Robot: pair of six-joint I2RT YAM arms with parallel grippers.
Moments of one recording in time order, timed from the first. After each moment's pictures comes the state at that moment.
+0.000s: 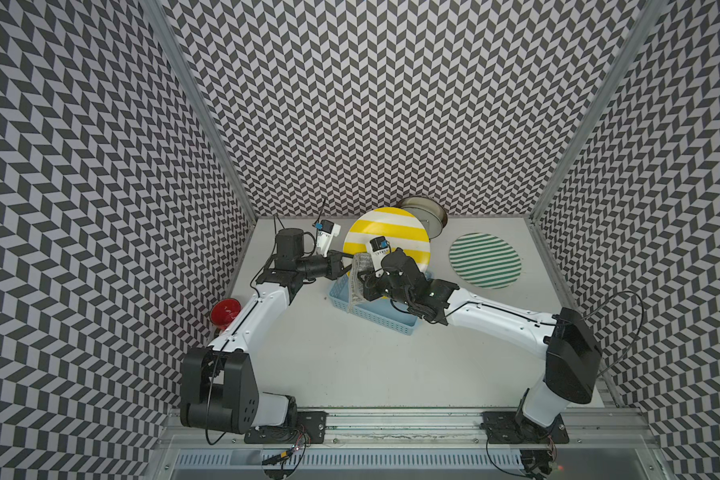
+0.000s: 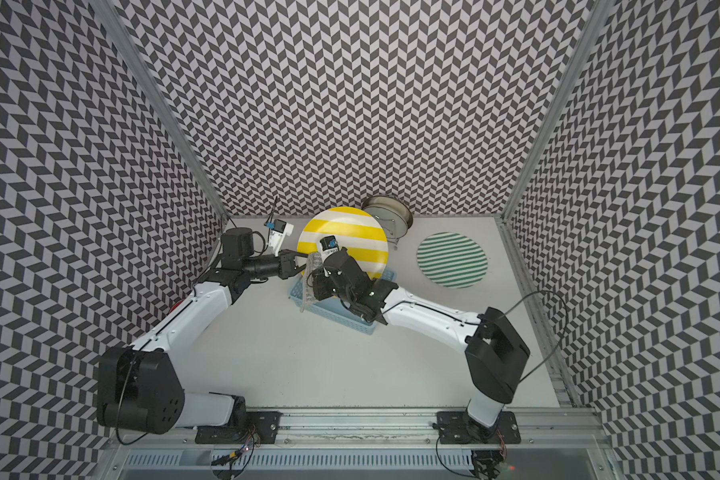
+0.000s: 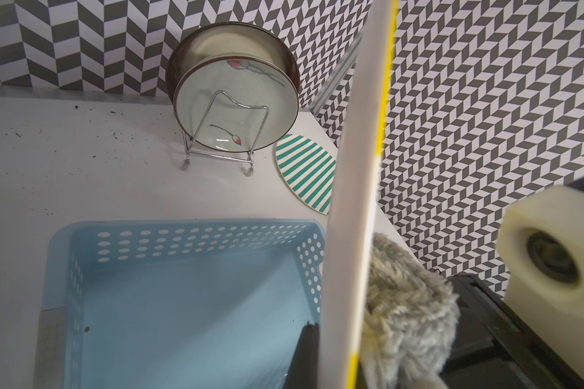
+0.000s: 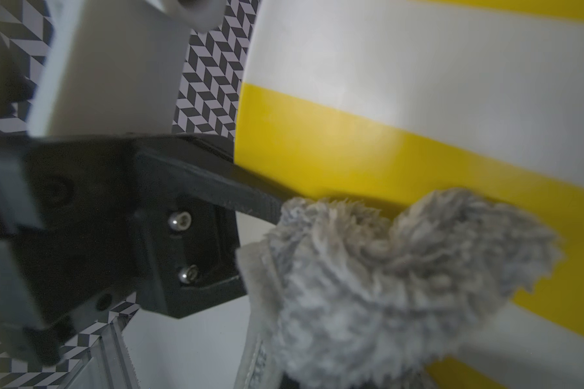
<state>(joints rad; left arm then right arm) -0.14 1.39 1.02 -0.14 0.94 -0.23 0.94 1.70 1.34 -0.10 0.10 0.48</state>
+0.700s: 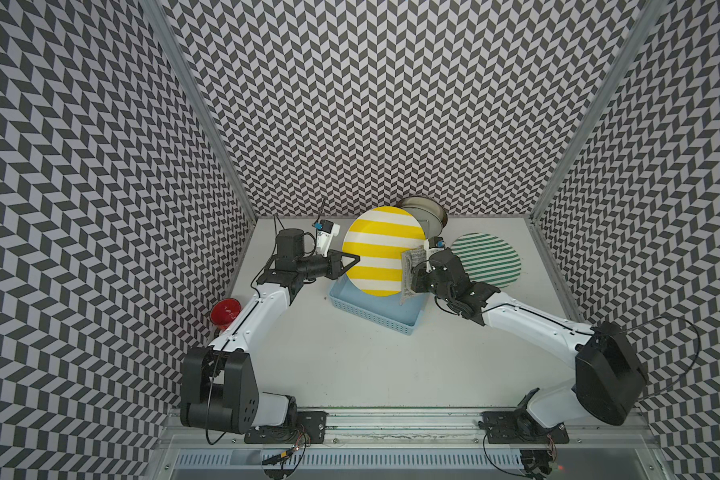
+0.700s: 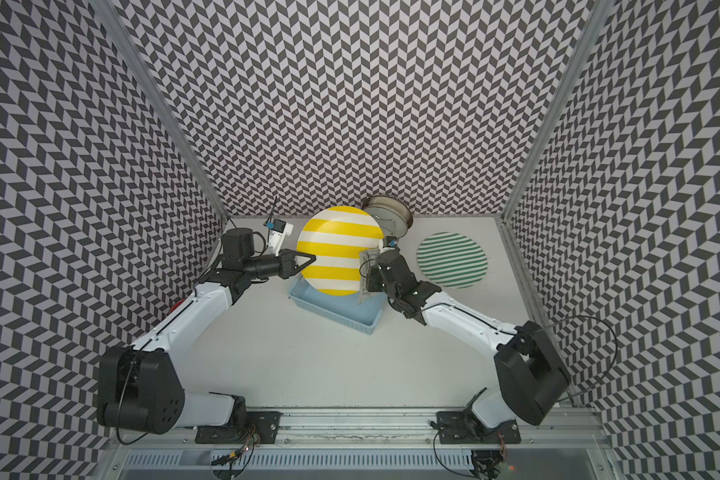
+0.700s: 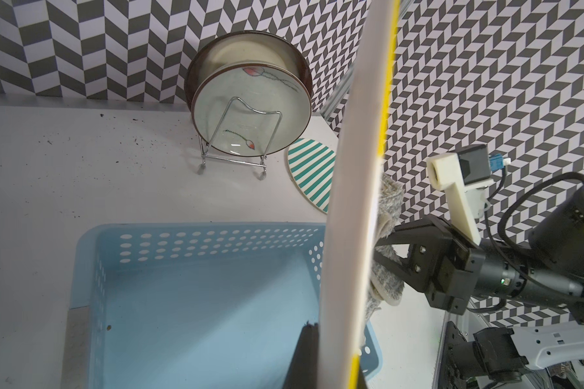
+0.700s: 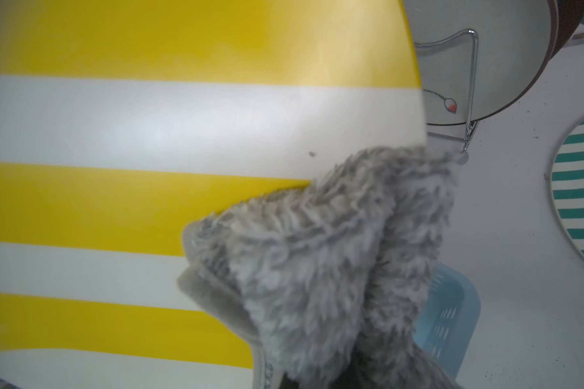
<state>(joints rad) -0.14 1.38 1.01 -0.13 0.89 -0.23 0.68 1.49 1.01 -0.08 0.16 0.53</state>
